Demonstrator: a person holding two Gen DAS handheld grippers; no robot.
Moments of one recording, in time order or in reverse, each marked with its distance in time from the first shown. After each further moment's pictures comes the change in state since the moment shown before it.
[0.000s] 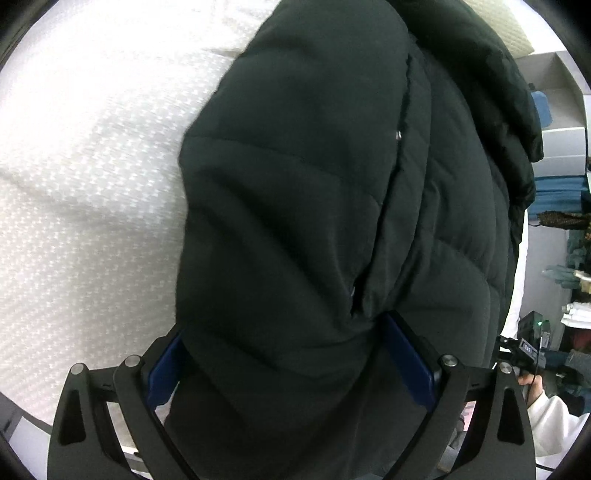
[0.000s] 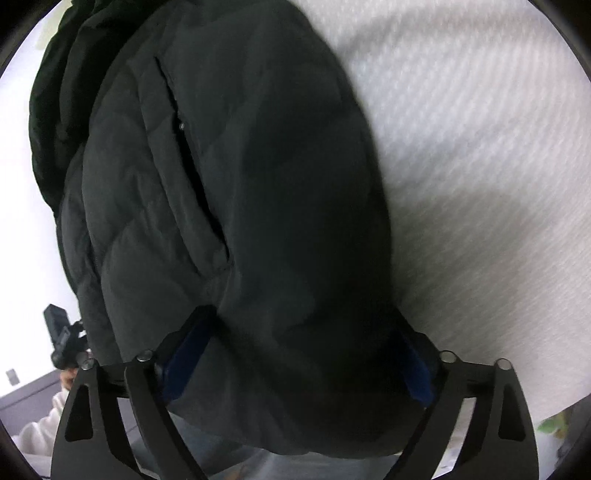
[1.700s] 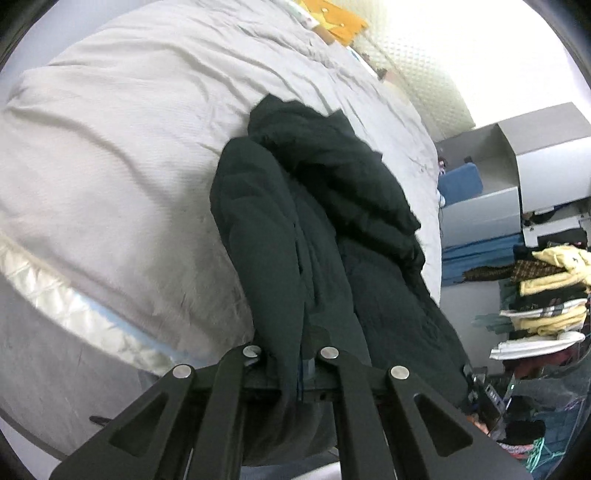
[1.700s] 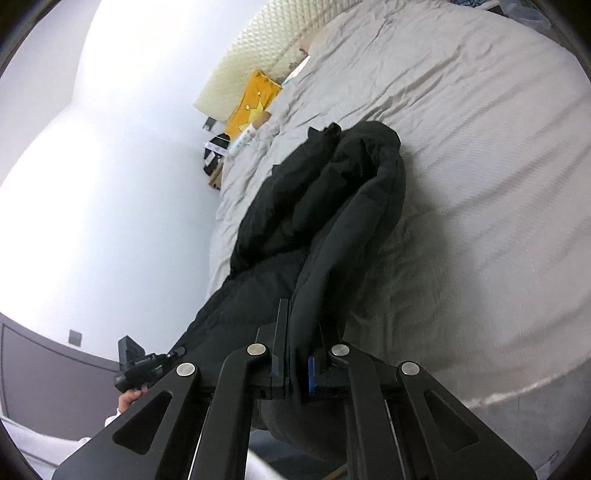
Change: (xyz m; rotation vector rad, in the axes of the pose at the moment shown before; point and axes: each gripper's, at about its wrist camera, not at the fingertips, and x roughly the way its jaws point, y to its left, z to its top) left arm -0.252 -0.036 -0.154 -0.118 -0.312 -0.239; right arm -0.194 0.067 -0.149 -0.235 -0.525 0.419
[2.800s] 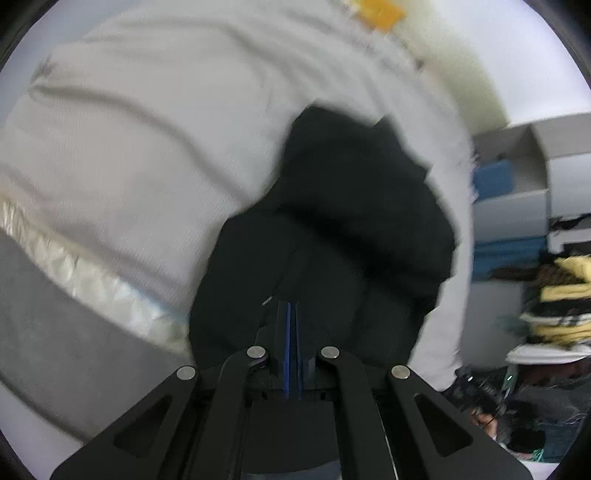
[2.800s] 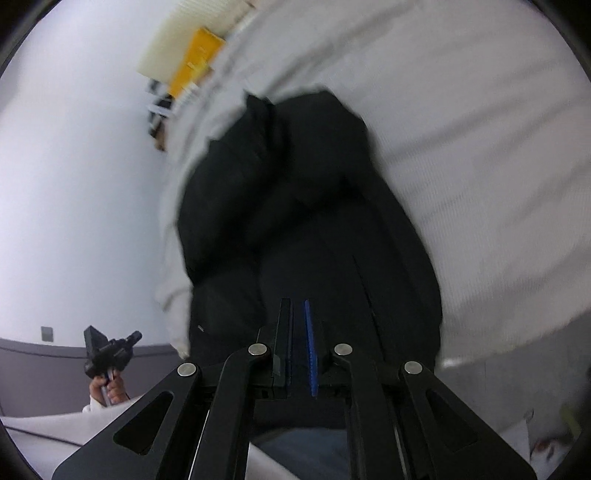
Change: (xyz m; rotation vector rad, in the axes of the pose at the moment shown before) left arm -0.001 0.061 0.018 -0.041 0.129 0.133; right arm 0.059 -0.069 0.021 0.105 0.266 -0.217
